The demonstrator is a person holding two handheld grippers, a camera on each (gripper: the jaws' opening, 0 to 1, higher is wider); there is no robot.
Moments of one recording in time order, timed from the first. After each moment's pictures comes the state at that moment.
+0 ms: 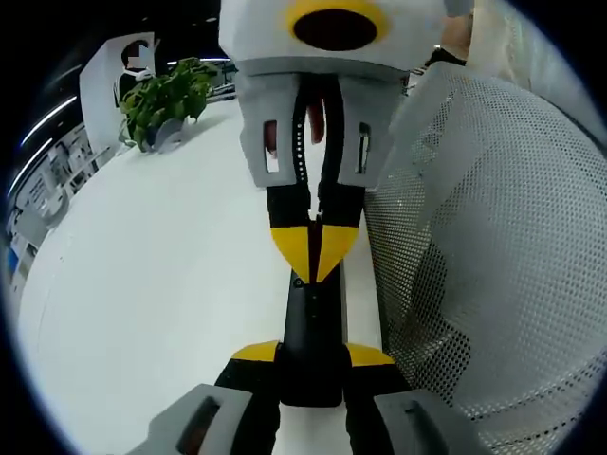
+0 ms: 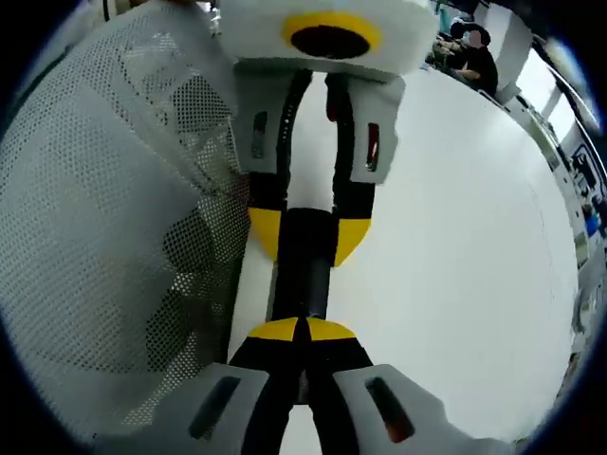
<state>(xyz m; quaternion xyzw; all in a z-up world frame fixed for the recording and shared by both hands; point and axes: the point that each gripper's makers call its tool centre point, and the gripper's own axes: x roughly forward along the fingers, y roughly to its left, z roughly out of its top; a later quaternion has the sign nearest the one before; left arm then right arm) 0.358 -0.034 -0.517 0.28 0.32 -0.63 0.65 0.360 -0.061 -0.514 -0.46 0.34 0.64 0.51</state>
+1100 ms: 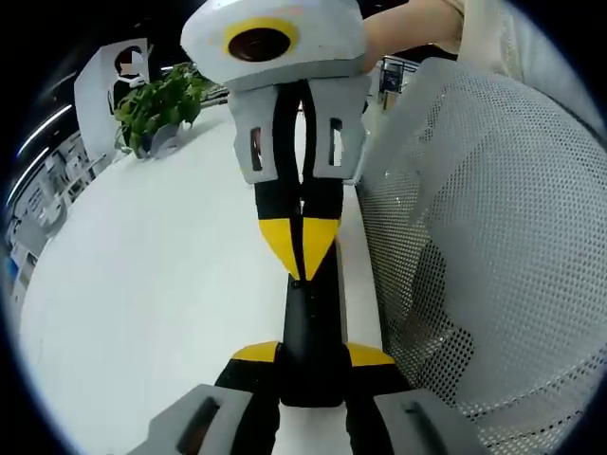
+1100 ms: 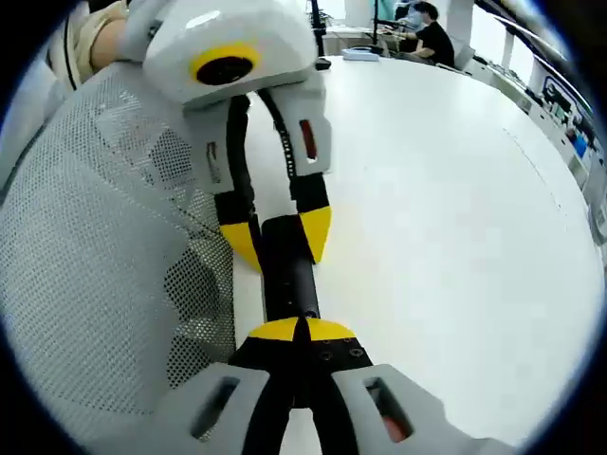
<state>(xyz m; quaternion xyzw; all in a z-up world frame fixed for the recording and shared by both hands) 0.358 -0.033 -0.518 0.29 0.31 -0.63 0.65 0.375 -0.070 -0.514 -0.28 0.42 0.58 0.64</state>
